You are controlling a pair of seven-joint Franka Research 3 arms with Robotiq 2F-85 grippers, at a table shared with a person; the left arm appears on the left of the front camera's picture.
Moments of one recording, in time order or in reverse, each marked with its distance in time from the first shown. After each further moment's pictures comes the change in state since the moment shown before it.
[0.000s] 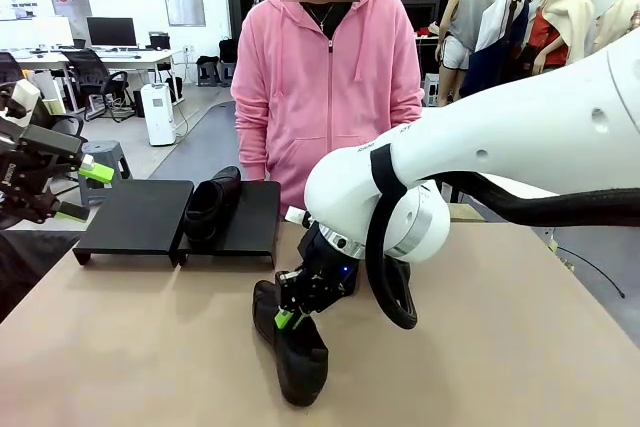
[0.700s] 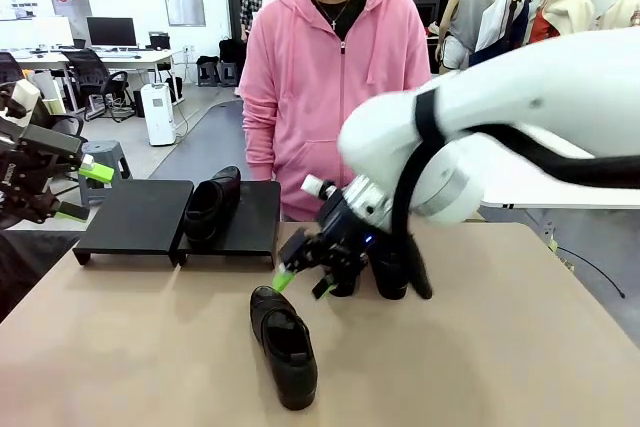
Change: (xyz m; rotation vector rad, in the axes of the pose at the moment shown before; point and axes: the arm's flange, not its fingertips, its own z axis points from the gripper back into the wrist) left arm 0.000 0.000 0.000 0.000 0.000 0.000; right arm -0.014 -0.002 0.094 0.160 -0.003 0.021
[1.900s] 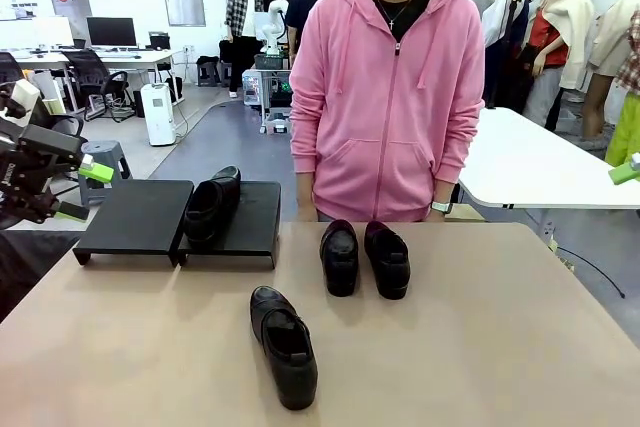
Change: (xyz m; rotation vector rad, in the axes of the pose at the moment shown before) left arm 0.000 0.000 0.000 0.000 -0.001 0.000; right arm -0.210 -0.173 0.349 -0.001 -0.467 -0.311
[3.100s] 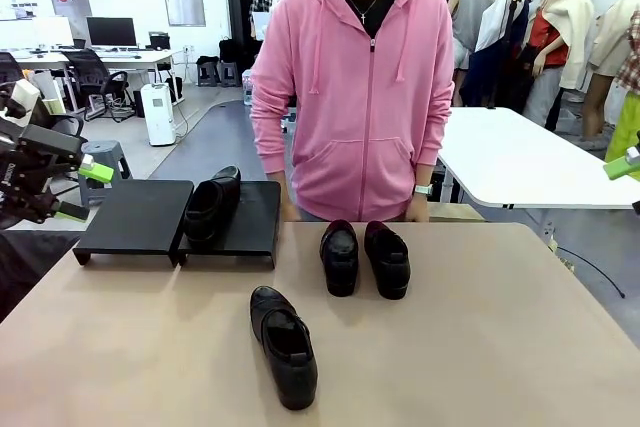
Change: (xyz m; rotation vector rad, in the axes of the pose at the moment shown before) left arm 0.000 0.000 0.000 0.000 0.000 0.000; right arm -0.004 0.016 0.001 -0.008 0.001 0.038
